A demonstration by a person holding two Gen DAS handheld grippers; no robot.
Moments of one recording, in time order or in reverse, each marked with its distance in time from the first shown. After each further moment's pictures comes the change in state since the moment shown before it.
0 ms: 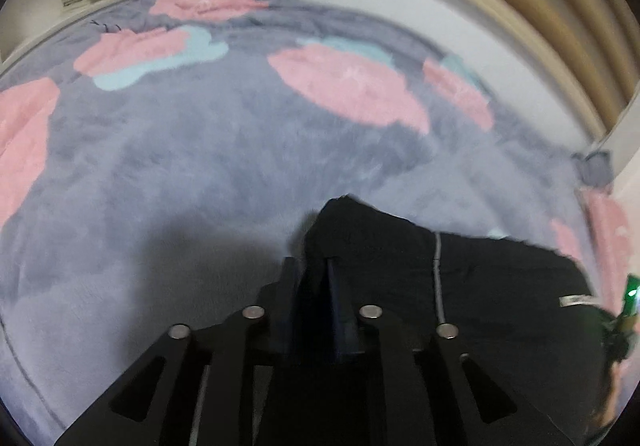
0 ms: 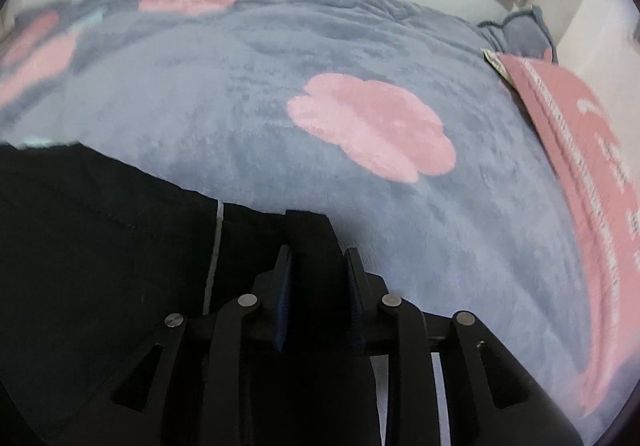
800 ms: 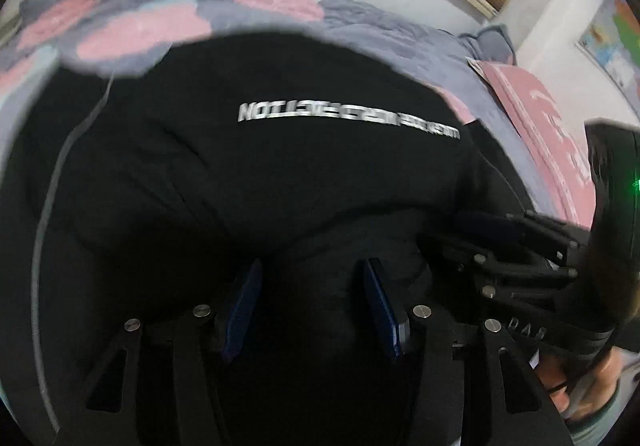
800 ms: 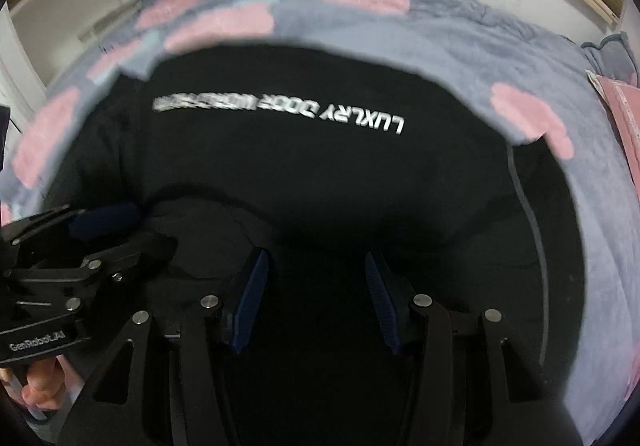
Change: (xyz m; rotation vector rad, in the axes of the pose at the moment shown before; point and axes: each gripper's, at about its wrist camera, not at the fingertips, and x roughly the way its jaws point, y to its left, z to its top) left arm -0.007 -0.181 -0.120 0.295 0.229 -0.214; right arm -0.087 0.147 -0.075 -0.192 0.048 0.314
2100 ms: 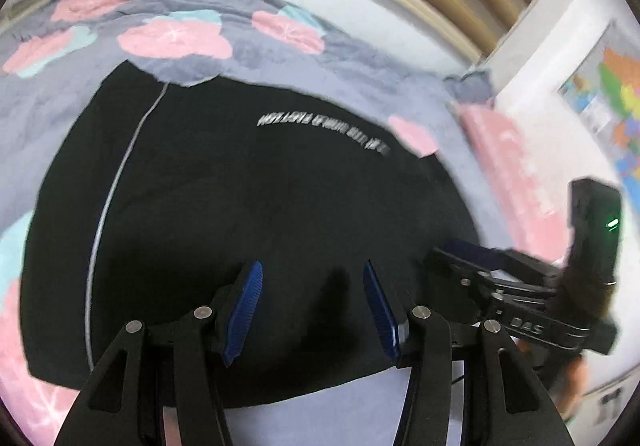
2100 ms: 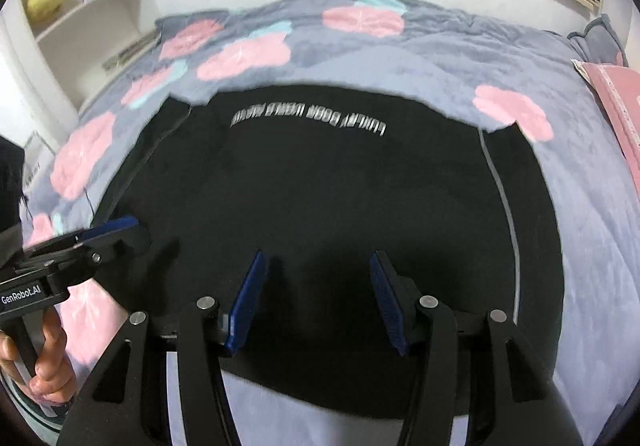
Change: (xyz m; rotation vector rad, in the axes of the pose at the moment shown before) left arm -0.085 -0.003 -0.051 -0.075 -0.084 -0.037; right arm -0.074 0.012 -0.037 0.034 -0.021 0.064
